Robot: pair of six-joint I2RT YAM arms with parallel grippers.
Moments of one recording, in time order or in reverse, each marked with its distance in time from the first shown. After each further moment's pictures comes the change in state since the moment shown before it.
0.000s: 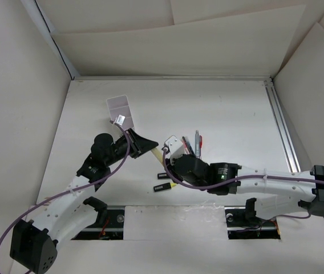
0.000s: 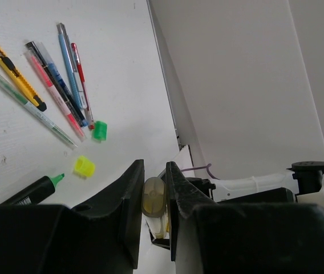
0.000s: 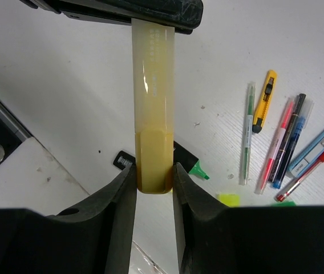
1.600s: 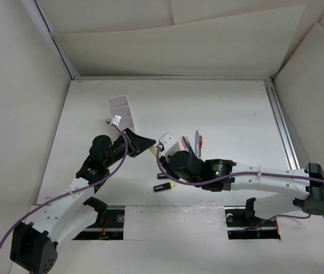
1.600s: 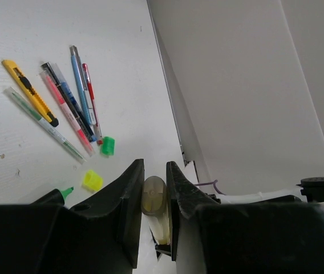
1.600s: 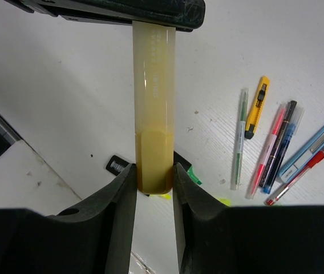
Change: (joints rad) left arm 0.013 -0.024 -0.029 0.039 -0.057 0.010; right arm -0.019 0.071 0.078 -0.042 -0.001 -0.042
